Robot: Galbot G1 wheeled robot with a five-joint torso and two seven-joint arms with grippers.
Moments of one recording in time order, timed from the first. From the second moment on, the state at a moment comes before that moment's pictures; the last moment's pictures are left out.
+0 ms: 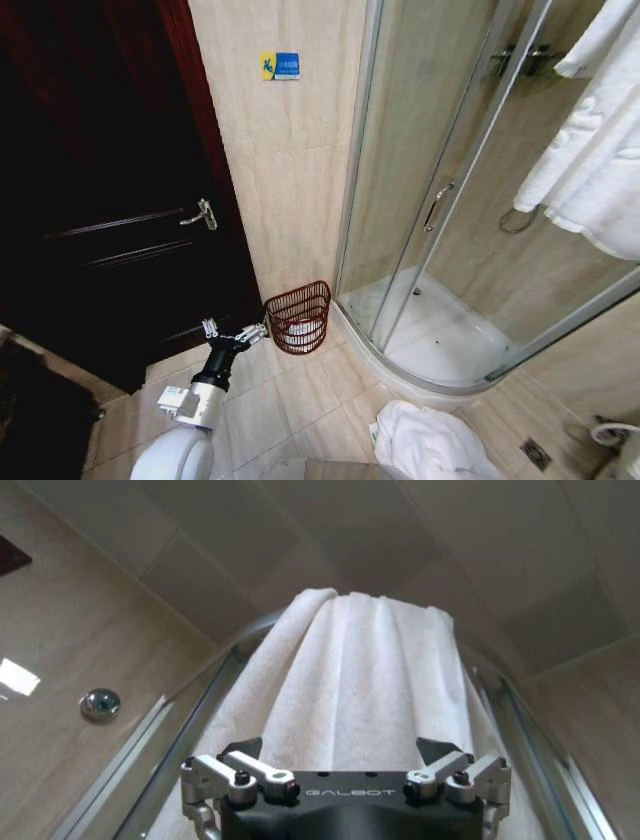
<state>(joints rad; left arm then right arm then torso) 1.82 -1.53 -0.62 -2.40 -0.18 -0.01 0.16 -1.29 0.70 1.54 2.16 0.86 0.10 0.08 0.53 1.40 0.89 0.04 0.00</state>
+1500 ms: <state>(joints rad) 1.82 -1.53 -0.62 -2.40 -0.18 -0.01 0.16 -0.73 0.39 1.08 1.89 1.08 -0.15 0.08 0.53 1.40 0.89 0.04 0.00</state>
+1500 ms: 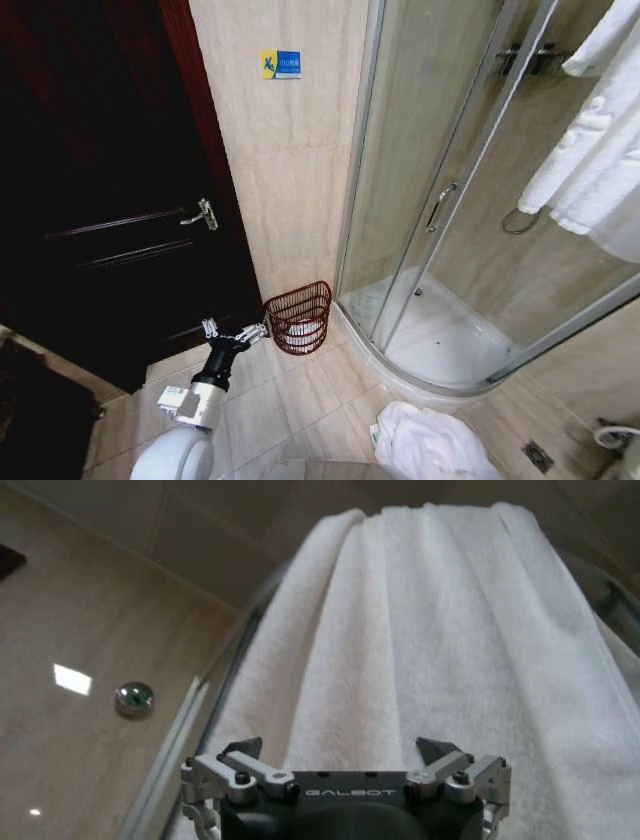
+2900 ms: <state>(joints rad) 1.82 -1.53 -0.62 -2.40 -0.18 -0.01 0.16 -0.35 0.47 0.79 1.88 0.98 -0.23 0.19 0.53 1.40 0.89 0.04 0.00</state>
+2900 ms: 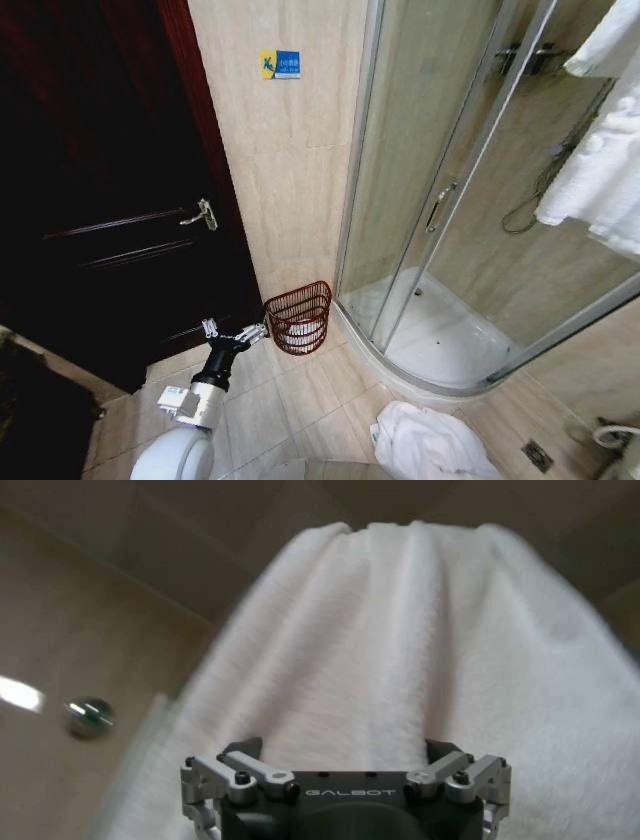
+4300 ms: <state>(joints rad) 1.82 -1.53 -0.62 -2.40 -0.18 -0.01 0.16 0.00 0.54 0.50 1.60 0.66 -0.25 0.19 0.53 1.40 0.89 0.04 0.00</state>
